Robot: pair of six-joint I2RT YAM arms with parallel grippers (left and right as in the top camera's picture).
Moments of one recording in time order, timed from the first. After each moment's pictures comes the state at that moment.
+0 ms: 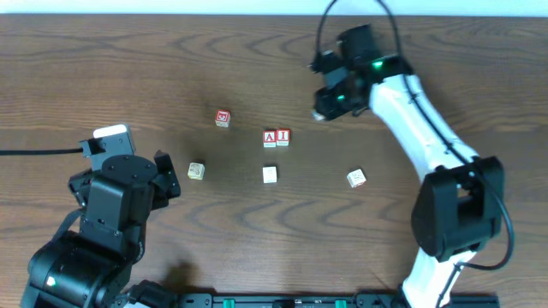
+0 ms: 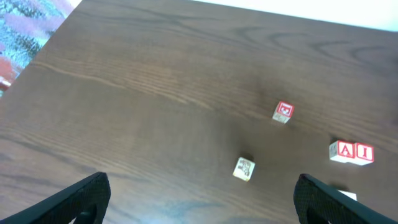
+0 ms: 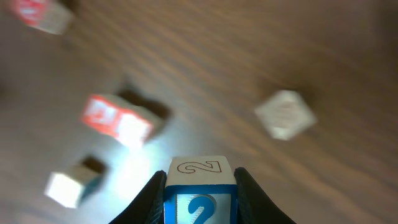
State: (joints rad) left arm -0.40 0.84 1.20 -1.15 -0.51 -0.44; right arm 0.33 1.97 1.64 -0.88 -0.23 -0.10
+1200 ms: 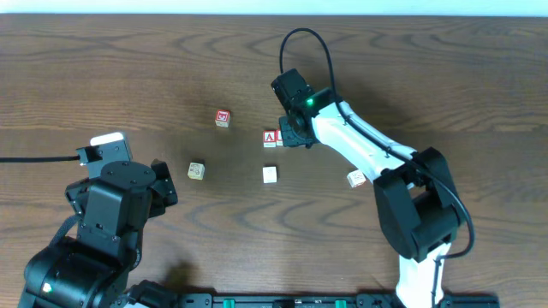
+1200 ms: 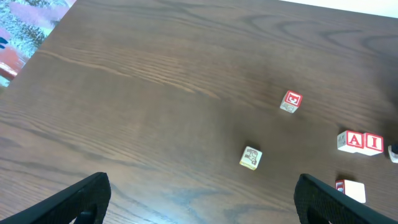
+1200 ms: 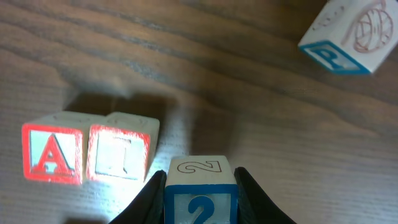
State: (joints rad) left arm -0.40 0.82 1.20 -1.21 -0.51 -0.46; right arm 0.55 2.05 1.51 -0.76 0.14 0.39
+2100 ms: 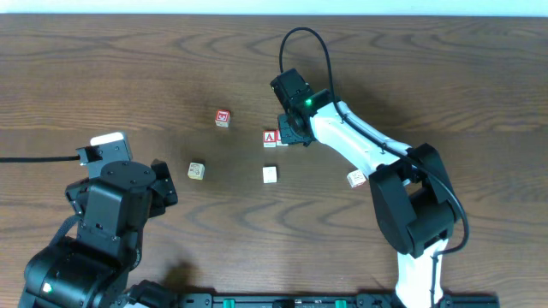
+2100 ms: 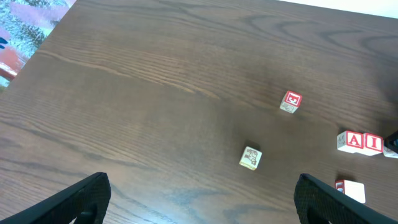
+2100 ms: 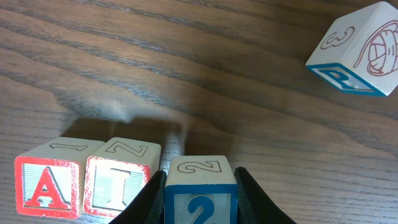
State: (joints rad) left arm -0.40 0.82 1.20 -1.20 -0.51 -0.46; right arm 0.55 2.08 1.51 -0.72 0.14 0.40
